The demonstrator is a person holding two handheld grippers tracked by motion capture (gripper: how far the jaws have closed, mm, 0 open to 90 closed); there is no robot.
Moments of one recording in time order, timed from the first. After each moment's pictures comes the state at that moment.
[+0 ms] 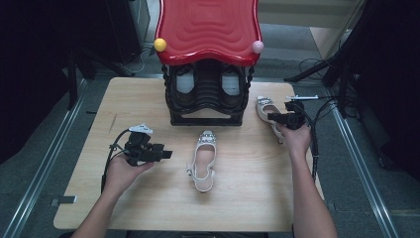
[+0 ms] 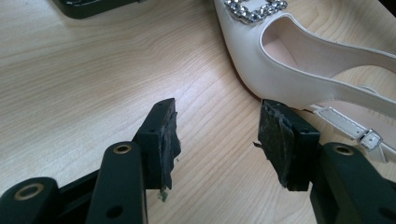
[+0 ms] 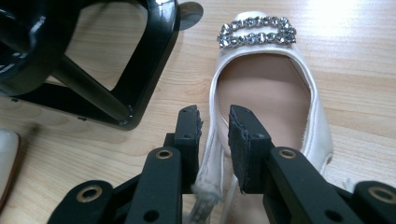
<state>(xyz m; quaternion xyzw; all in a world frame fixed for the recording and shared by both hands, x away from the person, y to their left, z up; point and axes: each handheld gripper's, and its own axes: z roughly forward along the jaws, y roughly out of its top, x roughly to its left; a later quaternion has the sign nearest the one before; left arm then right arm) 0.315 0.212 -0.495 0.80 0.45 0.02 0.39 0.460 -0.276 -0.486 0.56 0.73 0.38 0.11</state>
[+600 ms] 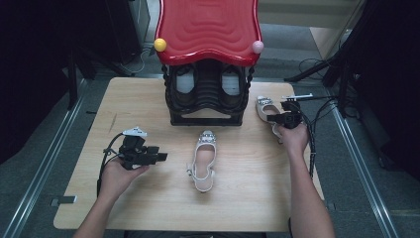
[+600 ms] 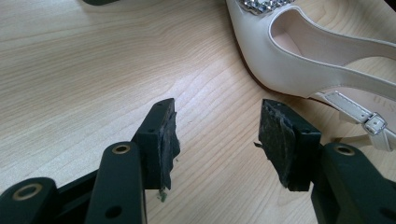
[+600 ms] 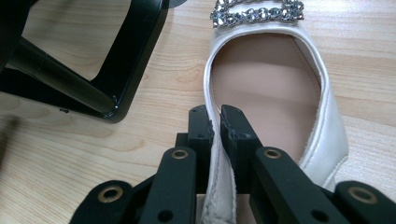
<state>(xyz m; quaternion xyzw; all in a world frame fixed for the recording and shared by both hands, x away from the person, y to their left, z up) 0.305 0.223 -0.497 0.79 0.47 0.03 0.39 0.471 -0.271 -0.493 0.57 0.74 0.34 0.09</state>
